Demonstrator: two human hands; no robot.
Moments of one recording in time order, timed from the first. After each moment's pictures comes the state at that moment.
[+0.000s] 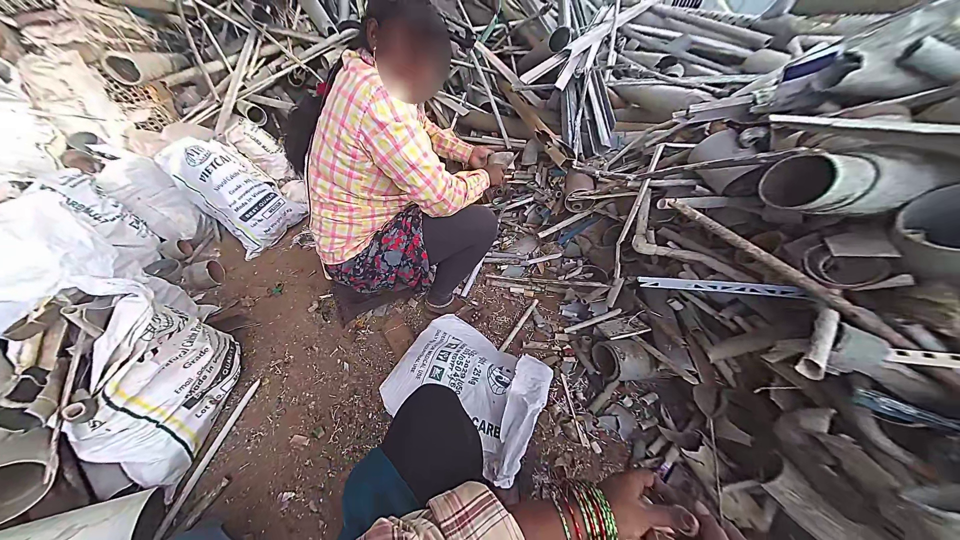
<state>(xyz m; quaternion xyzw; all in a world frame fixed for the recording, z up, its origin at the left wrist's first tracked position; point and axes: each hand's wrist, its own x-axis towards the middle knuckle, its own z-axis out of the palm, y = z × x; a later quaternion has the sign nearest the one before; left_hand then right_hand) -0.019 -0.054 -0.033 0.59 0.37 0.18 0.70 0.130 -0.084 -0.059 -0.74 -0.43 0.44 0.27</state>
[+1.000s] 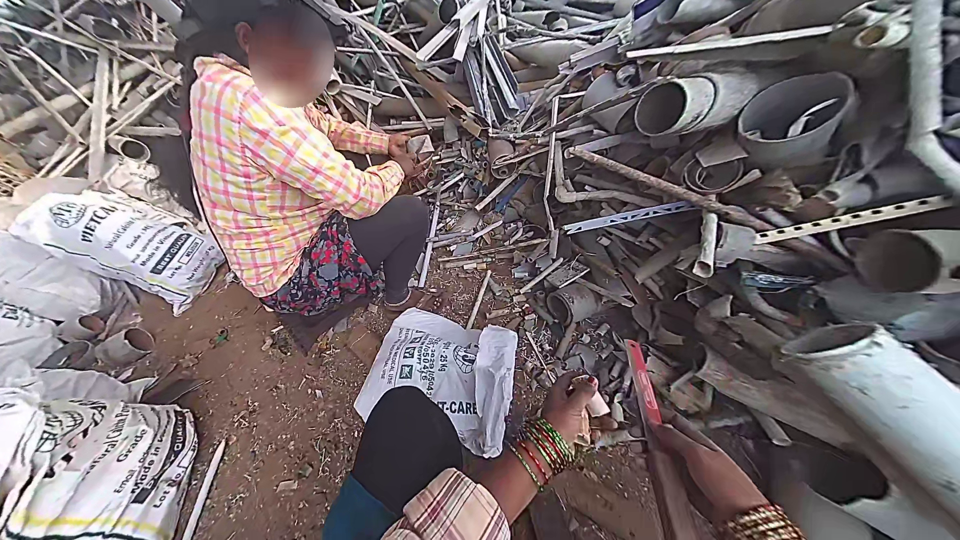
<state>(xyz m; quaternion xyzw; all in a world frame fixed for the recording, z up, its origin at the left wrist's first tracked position) -0.013 -0.042 -0.038 0.33 0.42 0.37 0.76 0.137 -0.101 -0.019 -0.66 -0.24 0.55 0.45</state>
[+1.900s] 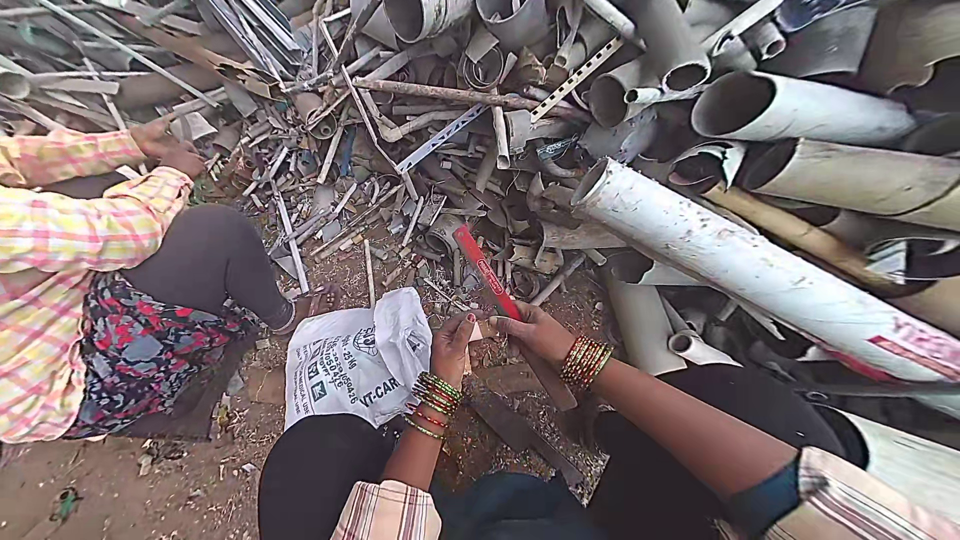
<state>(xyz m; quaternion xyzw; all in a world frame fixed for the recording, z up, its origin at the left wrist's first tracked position) -0.012 -0.050 -0.036 0.48 0.43 0.35 0.68 0.145 -0.099 -0.010 -0.59 -0.35 0.58 0.44</state>
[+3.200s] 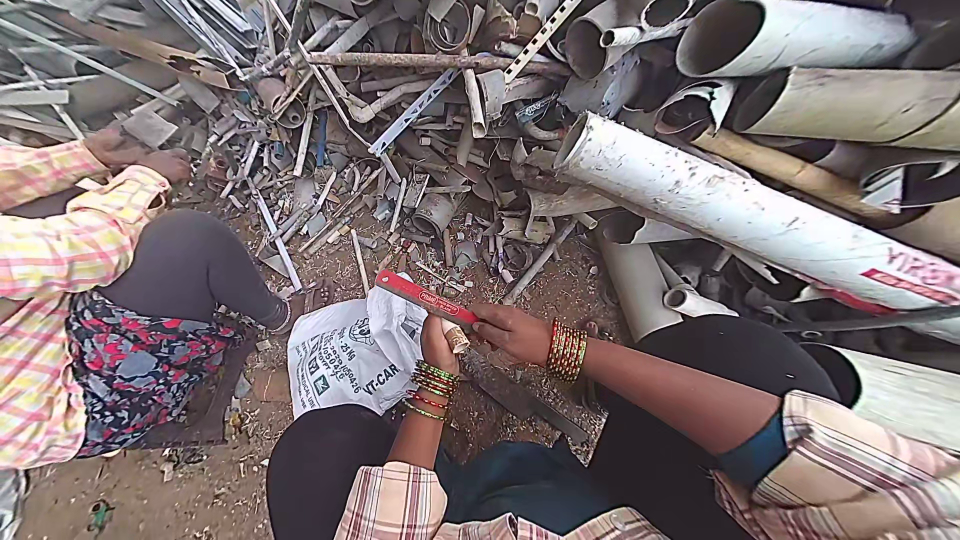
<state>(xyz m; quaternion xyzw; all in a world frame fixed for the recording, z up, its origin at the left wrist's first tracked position) -0.005 -0.058 -0.054 0.39 0.46 0.46 0.65 0.133 -0.108 -0.011 -0.54 -0.62 0.50 0.27</state>
